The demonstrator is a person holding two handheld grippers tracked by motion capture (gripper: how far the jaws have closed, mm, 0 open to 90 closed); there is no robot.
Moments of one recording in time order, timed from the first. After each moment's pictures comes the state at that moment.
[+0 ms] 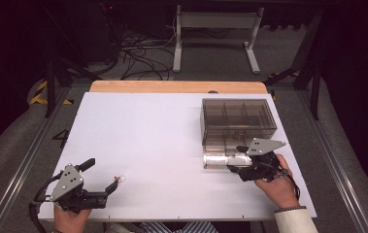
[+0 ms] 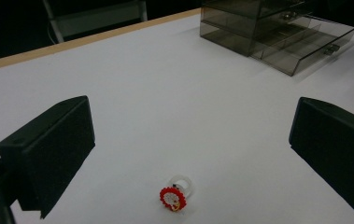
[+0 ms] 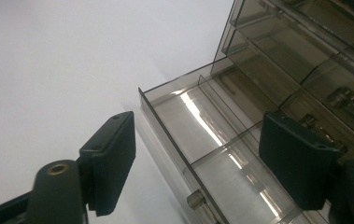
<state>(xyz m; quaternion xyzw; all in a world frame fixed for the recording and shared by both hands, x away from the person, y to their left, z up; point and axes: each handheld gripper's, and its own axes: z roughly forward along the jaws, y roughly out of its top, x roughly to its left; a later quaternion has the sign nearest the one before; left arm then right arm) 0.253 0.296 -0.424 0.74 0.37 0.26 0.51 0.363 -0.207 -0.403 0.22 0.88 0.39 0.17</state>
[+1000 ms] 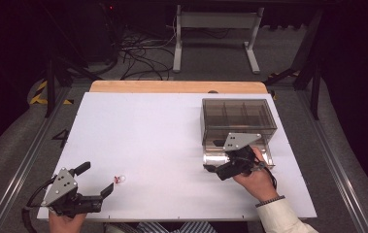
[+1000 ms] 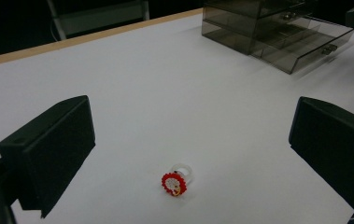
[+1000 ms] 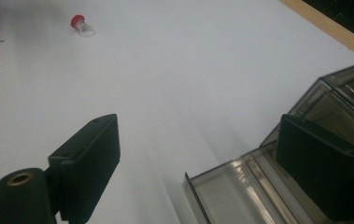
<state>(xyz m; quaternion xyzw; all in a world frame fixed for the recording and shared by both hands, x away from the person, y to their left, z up) 0.241 0.304 -0.425 0.73 0.38 0.26 0.51 0.375 -0.143 -0.394 0.16 0.88 0.43 0.13</state>
